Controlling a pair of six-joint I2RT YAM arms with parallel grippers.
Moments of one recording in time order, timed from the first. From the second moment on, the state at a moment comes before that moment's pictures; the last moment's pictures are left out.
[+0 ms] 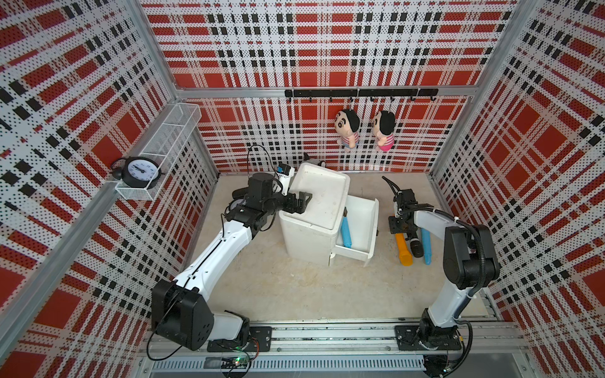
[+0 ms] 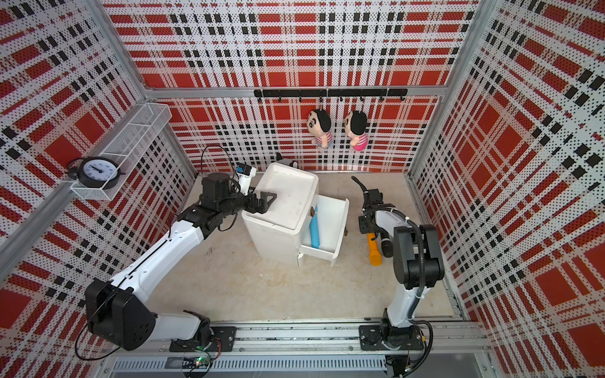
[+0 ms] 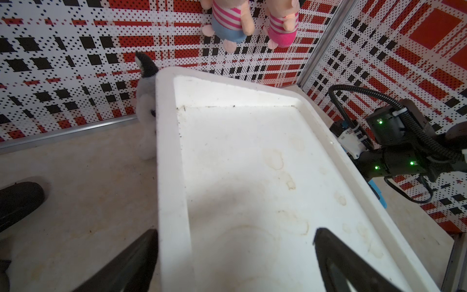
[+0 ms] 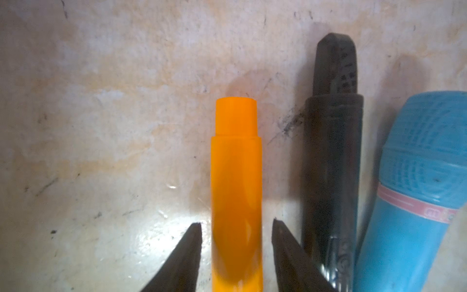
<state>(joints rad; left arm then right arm) -0.33 1.38 1.20 -0.27 0.31 -0.10 0.09 1.80 1.17 -0.54 0.14 0.03</state>
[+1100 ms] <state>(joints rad) -0.33 1.38 1.20 -0.27 0.31 -0.10 0.14 1.43 1.26 -0.65 -0.03 0.02</state>
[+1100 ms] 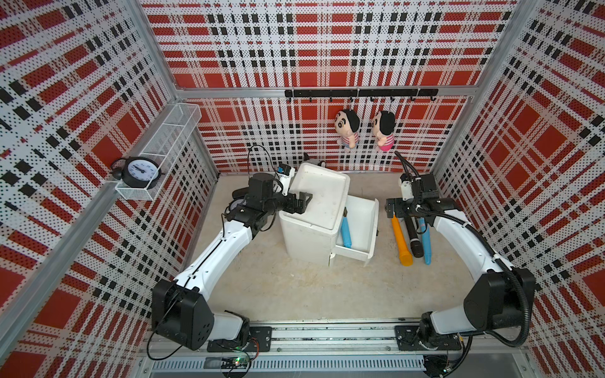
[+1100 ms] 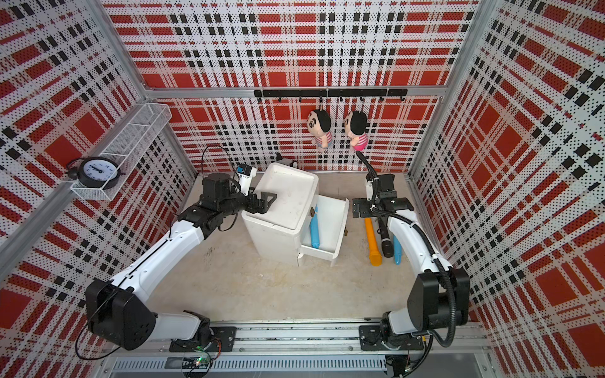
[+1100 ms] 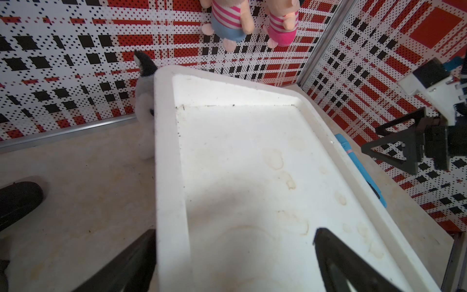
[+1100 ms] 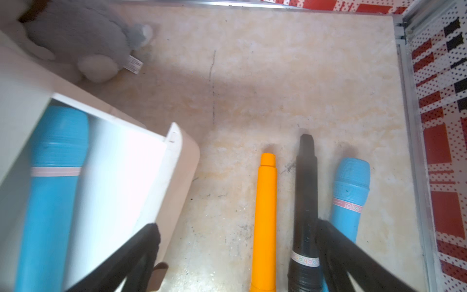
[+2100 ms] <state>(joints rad) -0.33 1.38 1.20 -0.27 0.30 -0.10 0.44 1.47 1.24 -0.51 -0.15 0.09</state>
